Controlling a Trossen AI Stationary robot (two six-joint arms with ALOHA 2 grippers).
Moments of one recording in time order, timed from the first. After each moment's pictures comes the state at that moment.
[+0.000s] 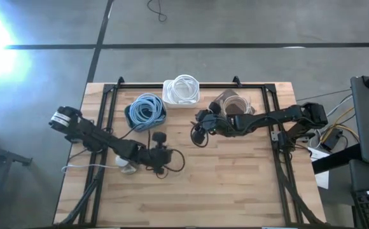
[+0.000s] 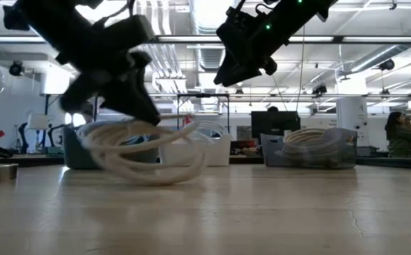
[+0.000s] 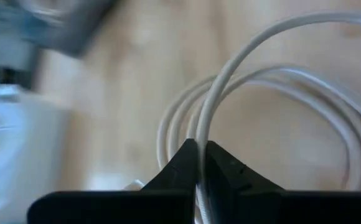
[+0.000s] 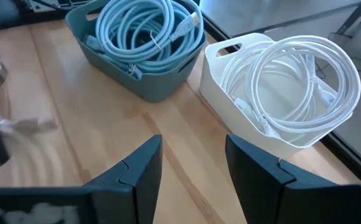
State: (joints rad) left arm -0.35 1.51 0.78 -0.11 -0.56 0.11; right arm 0.01 1.59 1.07 -0.14 0.51 0.26
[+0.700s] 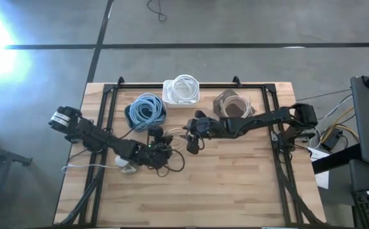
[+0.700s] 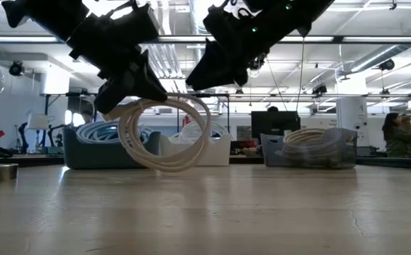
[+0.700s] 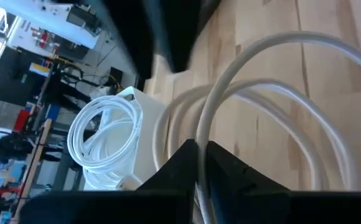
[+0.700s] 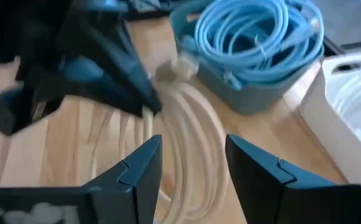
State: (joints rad) left arm -0.35 1.51 0.80 -0.07 -0.94 0.25; right arm 0.01 1.71 1.10 0.03 0.20 0.17
